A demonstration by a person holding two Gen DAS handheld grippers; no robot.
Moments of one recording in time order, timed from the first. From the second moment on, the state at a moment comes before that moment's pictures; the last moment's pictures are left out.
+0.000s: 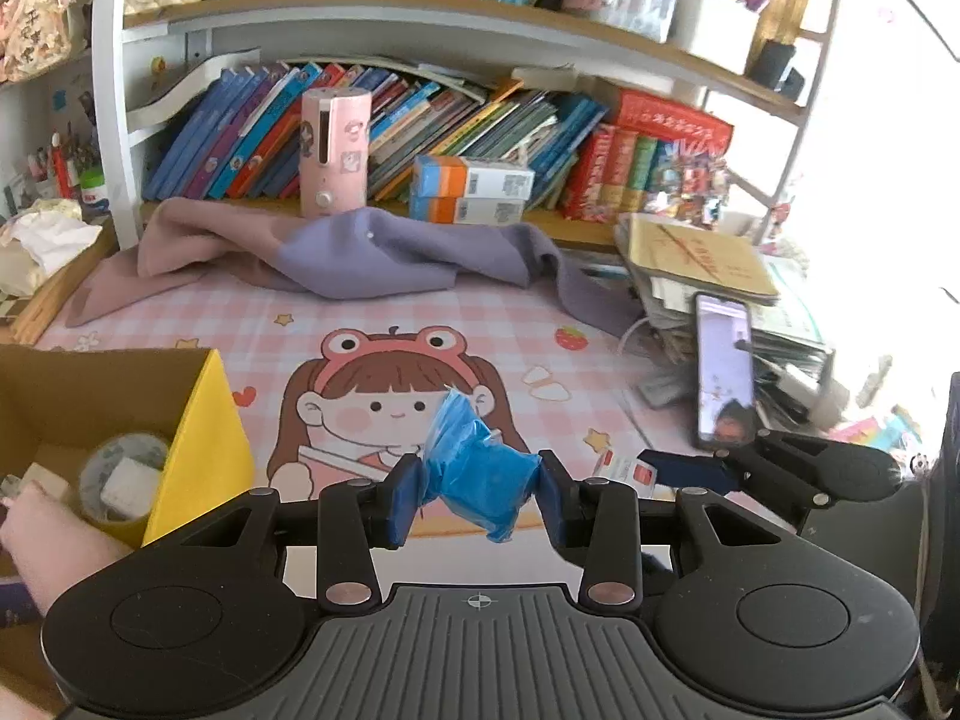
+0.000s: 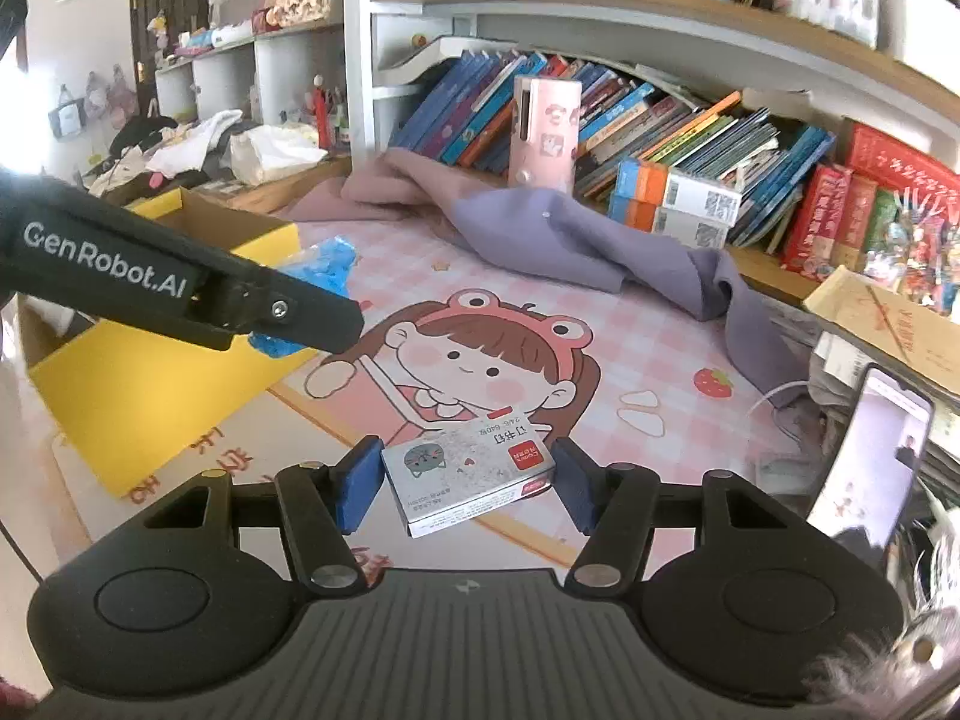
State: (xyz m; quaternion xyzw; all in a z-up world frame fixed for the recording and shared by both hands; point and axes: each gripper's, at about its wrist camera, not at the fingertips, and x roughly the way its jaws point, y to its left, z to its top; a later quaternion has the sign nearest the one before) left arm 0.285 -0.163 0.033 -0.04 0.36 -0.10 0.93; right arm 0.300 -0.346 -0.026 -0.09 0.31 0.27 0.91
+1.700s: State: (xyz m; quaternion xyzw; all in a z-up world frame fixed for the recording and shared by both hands) left arm 0.047 -0.014 0.026 -0.09 0.32 -0.12 0.94; right arm 0.053 -0.221 0.004 -0.09 0.31 0.21 0.92
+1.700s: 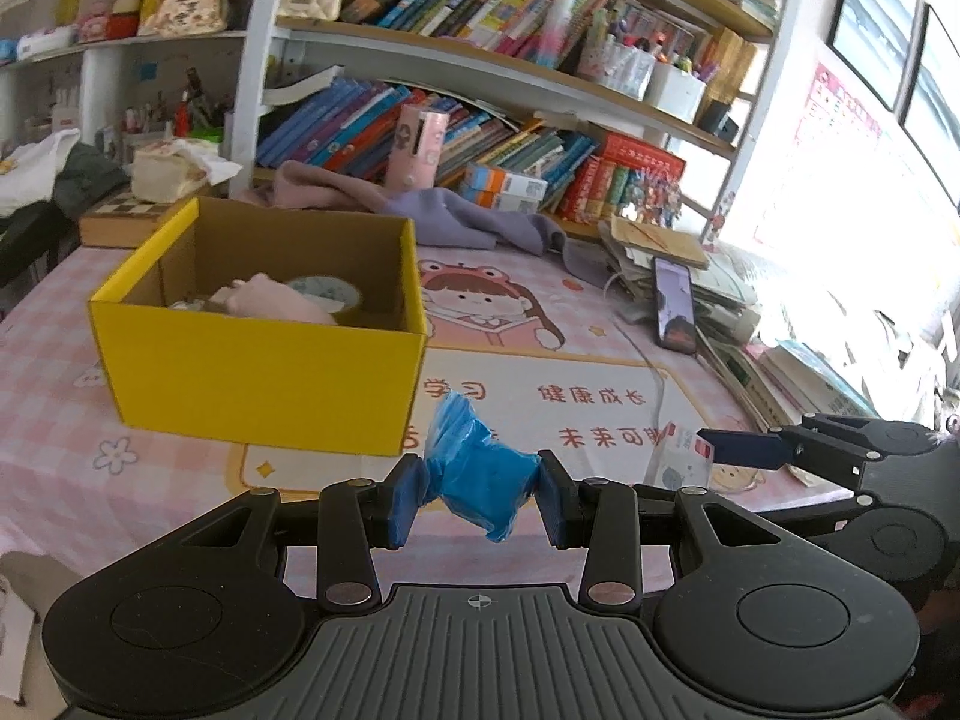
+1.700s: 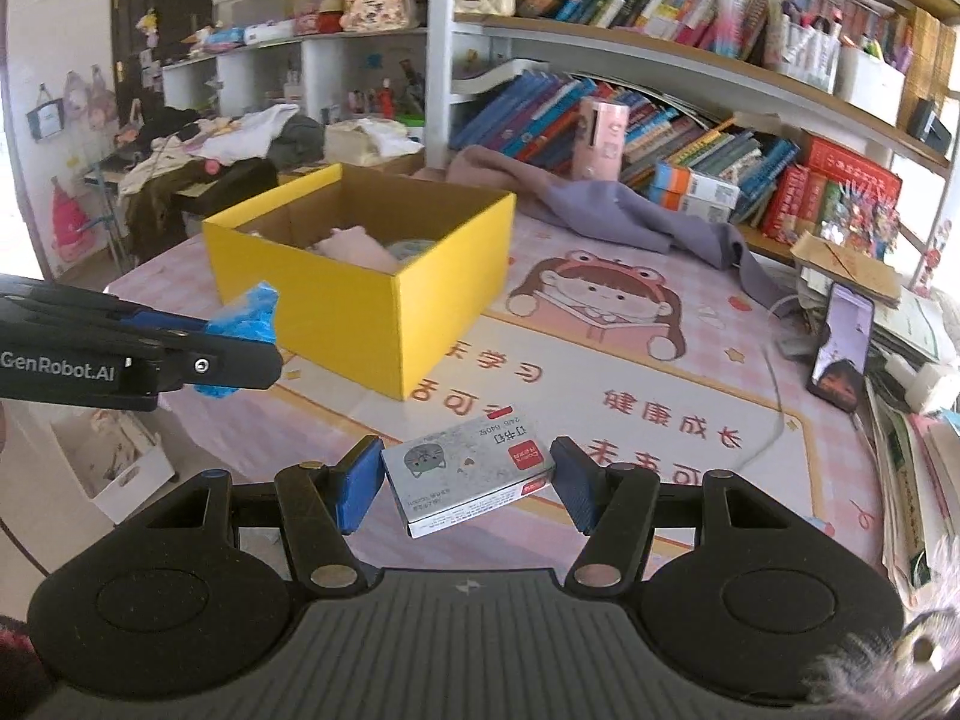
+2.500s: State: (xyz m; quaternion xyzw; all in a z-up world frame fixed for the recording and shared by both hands) left arm 0.032 0.035 0.026 -0.12 0.31 -0.07 0.94; right arm 0.049 -0.164 0.006 -0.13 0.30 0.30 0.90
